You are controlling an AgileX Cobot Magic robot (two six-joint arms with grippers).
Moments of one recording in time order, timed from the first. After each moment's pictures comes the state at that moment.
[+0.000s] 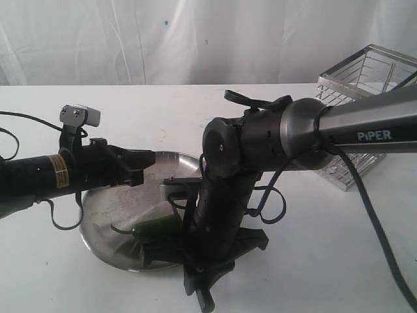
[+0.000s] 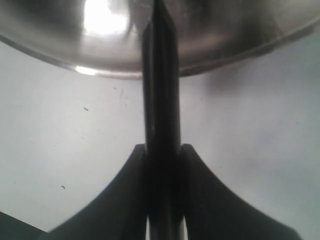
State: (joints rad) left arm -0.17 1.81 -0.68 0.81 -0.87 -0.76; right arm 0.78 1.92 -1.19 0.38 0.91 0.20
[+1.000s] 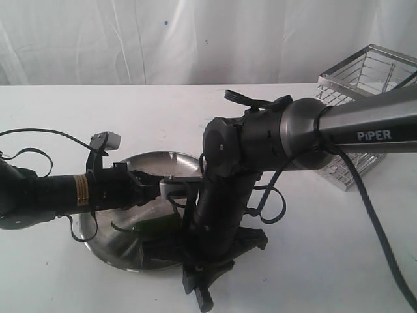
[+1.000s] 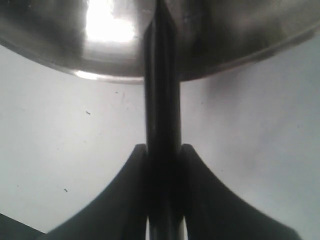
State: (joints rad) left arm -0.17 2.05 -0.79 0.99 -1.01 -0.97; right arm 0.78 1.92 -1.19 0.38 0.90 0.21
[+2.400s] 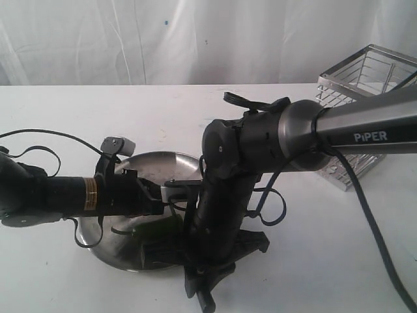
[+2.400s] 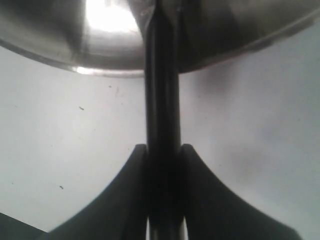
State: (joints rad) left arm -0.22 2.01 -0.79 1.02 -0.88 -0.94; right arm 0.78 1.93 -1.19 0.38 0.91 0.21
